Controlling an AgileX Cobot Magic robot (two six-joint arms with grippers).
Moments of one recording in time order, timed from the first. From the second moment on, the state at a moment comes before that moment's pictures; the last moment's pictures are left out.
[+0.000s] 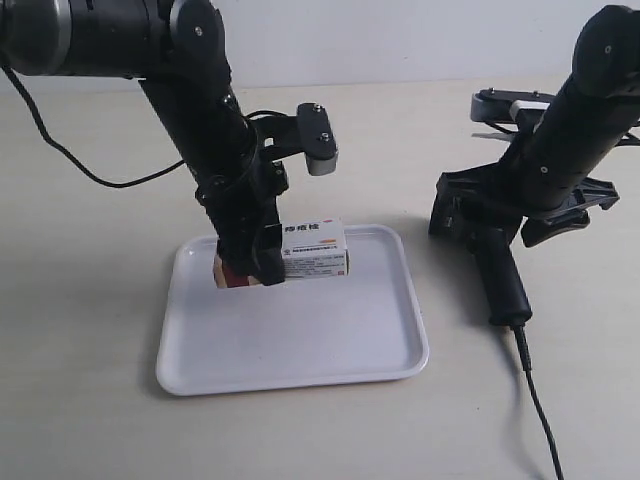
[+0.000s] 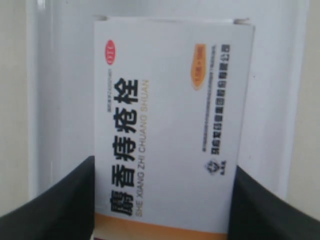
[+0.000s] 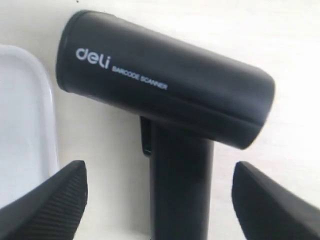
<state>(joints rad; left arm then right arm) -0.63 2.00 -1.44 -0.28 0.99 1.01 0.37 1.82 -1.07 0.18 0.73 0.07</state>
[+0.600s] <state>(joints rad) -0.63 2.13 -1.43 -0.25 0.91 0.97 0.37 1.77 -1.07 0.18 0.77 0.08</state>
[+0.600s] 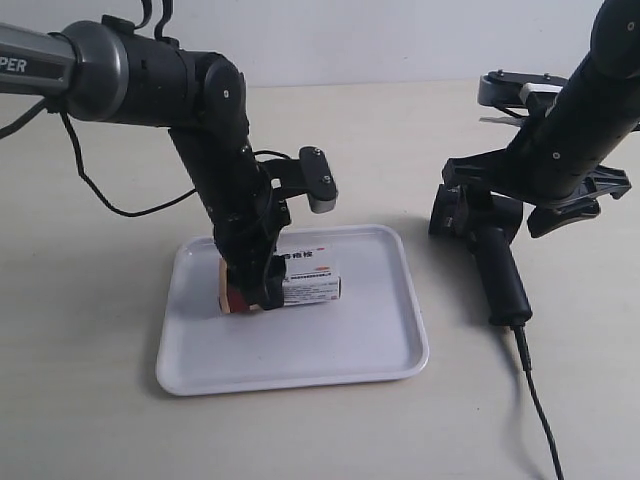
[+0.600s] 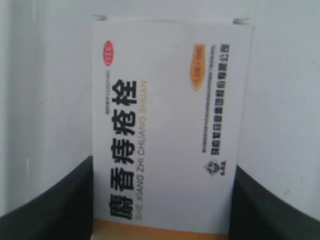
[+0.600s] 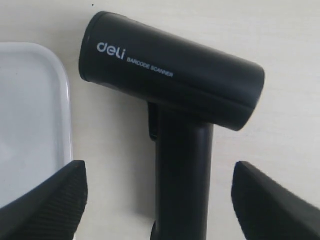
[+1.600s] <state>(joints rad) -0.63 2.11 -1.43 -0.30 0.88 0.97 0.37 1.77 -1.07 0.18 0.78 0.08</state>
